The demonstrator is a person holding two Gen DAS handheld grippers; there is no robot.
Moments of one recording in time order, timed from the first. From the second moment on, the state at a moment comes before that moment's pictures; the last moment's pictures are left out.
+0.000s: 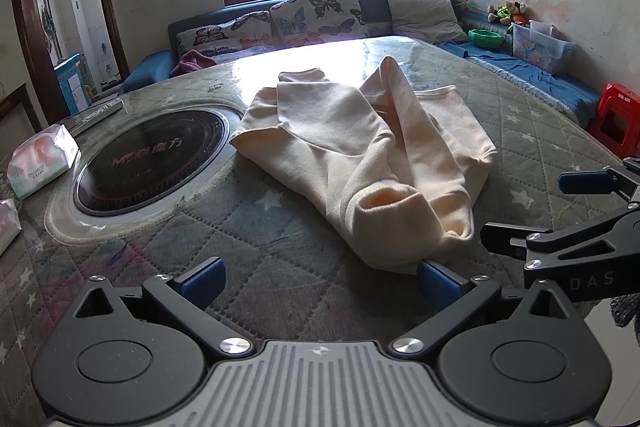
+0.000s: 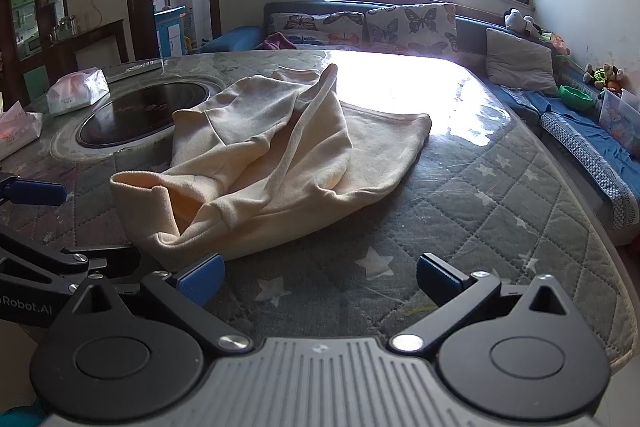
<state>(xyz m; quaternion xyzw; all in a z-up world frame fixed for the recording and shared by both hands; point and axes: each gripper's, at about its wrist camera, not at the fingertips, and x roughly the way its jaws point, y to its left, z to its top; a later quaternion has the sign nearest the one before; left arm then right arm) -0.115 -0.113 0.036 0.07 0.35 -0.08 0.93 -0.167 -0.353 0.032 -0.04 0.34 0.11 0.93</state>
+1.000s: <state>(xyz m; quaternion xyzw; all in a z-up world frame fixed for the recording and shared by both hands) -0.049 -0.103 0.058 0.07 0.34 -0.10 0.93 -0.097 -0.348 0.066 -0.05 0.31 0.13 0.94</state>
